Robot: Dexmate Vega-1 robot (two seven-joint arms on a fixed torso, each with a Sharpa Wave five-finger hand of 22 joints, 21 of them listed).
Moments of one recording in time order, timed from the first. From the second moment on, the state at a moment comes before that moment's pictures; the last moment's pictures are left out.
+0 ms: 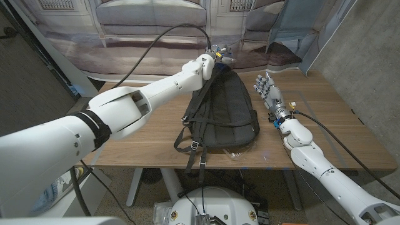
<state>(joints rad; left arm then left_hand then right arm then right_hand) 0.00 0.17 1.12 -1.00 0.49 0.32 0.12 0.66 -0.09 0.30 0.16 0.23 0.35 -0.15 0.43 0.20 0.39 -0.15 0.19 0.69 0.35 -0.04 0.18 0.61 0.03 0.12 0.76 0.18 -0.96 -0.52 -0.34 -1.41 0.67 0.46 0.09 0.16 0.03 0.12 -0.04 0.22 0.07 0.04 0.20 0.18 0.04 0.09 0.22 0.18 -0.03 0.05 0.19 0.19 0.08 -0.04 0.20 0.18</state>
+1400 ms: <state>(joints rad) 0.05 0.27 1.06 -1.16 0.48 0.30 0.01 0.50 -0.12 0.19 0.16 0.30 0.17 -0.13 0.27 0.20 0.15 -0.13 0.18 0.53 0.09 -0.02 0.17 0.46 -0.10 0.15 0.64 0.18 -0.98 -0.53 -0.34 -1.45 0.66 0.45 0.08 0.16 0.03 0.11 -0.04 0.22 0.07 0.04 0.20 0.18 0.04 0.09 0.22 0.18 -0.03 0.05 0.19 0.19 0.08 -0.04 0.20 0.18</state>
